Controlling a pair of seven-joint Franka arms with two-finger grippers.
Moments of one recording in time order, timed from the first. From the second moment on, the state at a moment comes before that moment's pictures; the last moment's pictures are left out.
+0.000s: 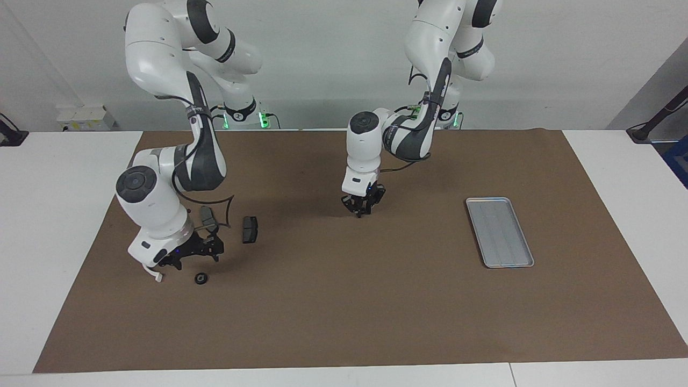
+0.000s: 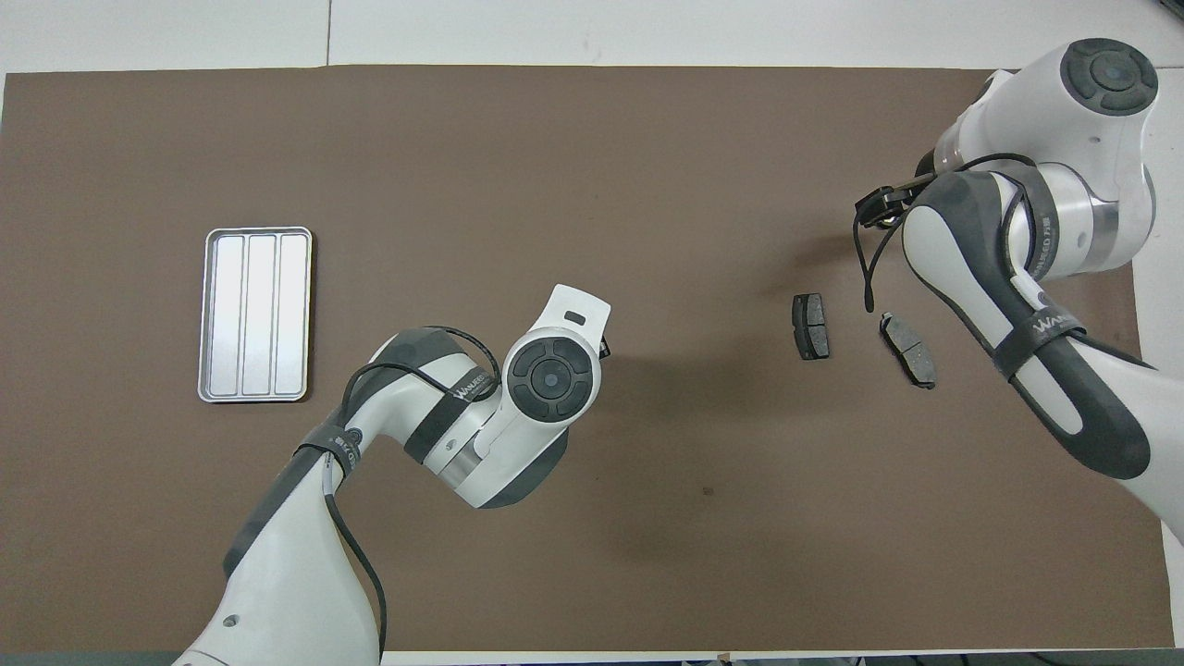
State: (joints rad) left arm -0.73 0.34 0.01 -1.98 0.15 2.39 -1.13; right arm -0.21 0.50 0.29 -1.56 -0.19 2.04 -0.09
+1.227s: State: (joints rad) left arm -0.03 0.00 0.04 -1.73 0.02 1.84 -0.12; right arm 0.12 0.47 0.31 -1.46 -0.15 1.87 0.77
